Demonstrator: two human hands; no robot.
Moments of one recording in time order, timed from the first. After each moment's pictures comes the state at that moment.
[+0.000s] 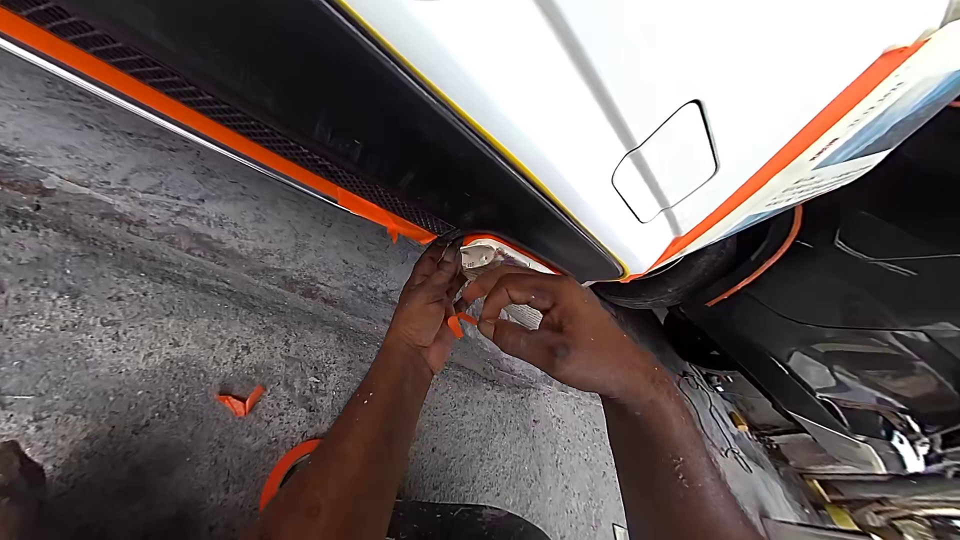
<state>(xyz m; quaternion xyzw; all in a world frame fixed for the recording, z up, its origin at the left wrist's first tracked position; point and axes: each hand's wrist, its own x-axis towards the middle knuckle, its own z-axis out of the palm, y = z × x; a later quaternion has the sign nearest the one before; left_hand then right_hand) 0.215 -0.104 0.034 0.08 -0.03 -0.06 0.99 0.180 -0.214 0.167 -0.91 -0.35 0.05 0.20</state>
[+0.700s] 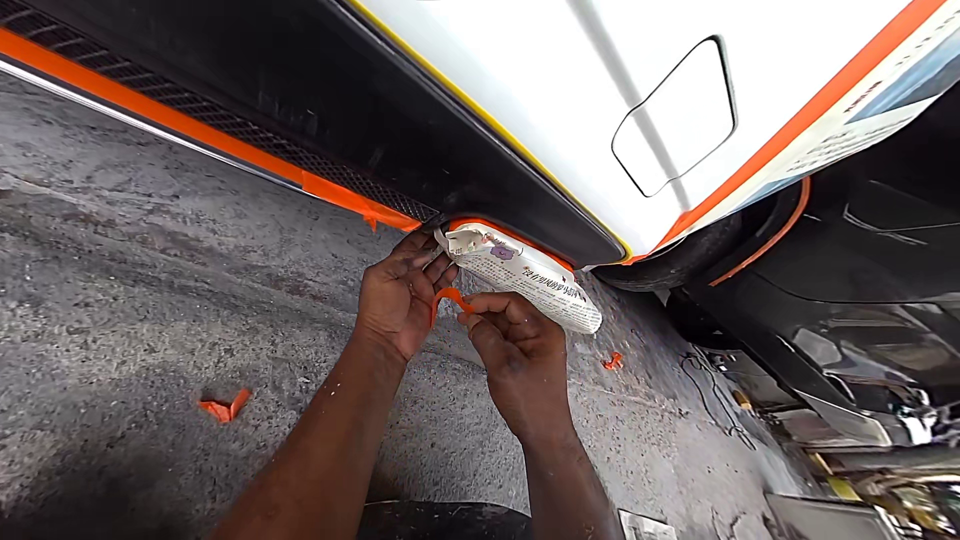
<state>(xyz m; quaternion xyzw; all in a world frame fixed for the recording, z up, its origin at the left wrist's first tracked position) 0.227 -0.089 0.022 0.07 -0.02 -0.05 1.00 0.144 -0.205 0.085 -0.89 -0.10 -0.16 0.41</state>
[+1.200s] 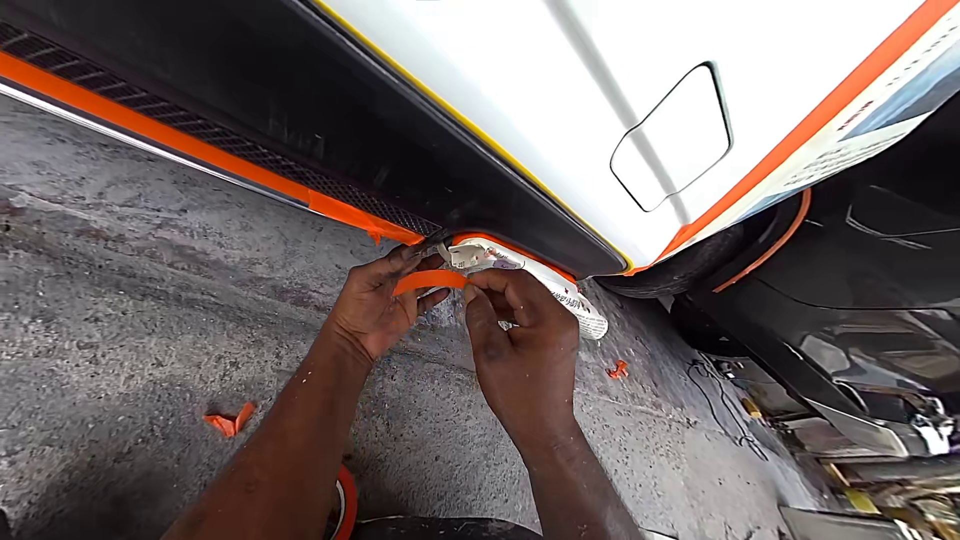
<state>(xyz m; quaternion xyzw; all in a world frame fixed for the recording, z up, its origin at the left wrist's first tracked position) 0.247 -0.058 -0.012 0.09 -0.17 -0.14 0.97 0.159 -0.177 0.103 -0.92 -0.18 -0.29 0.20</state>
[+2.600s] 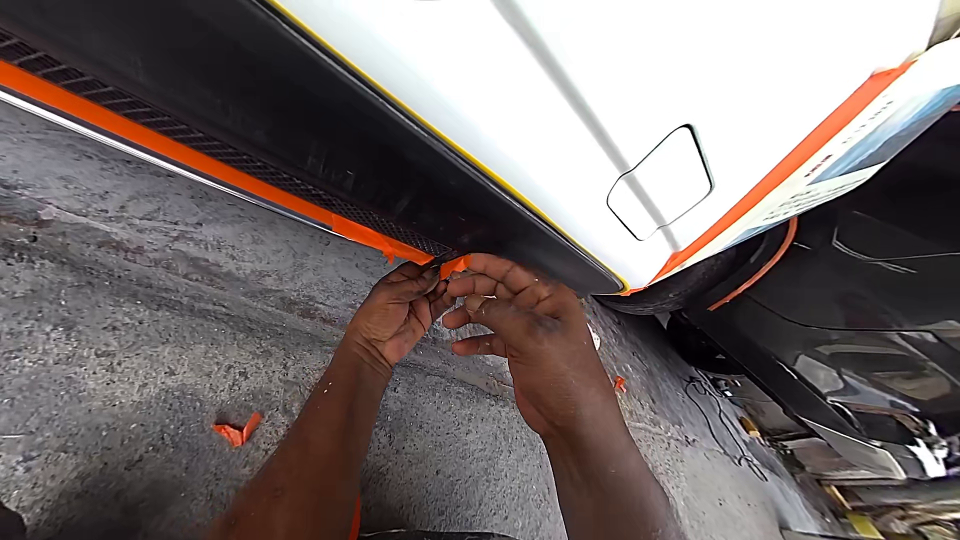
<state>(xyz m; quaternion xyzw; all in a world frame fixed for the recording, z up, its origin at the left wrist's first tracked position) 0.244 -0.064 0.005 0.02 -0.11 -0.11 0.99 0.155 -0.151 0.149 -0.84 -0.06 -0.01 0.54</state>
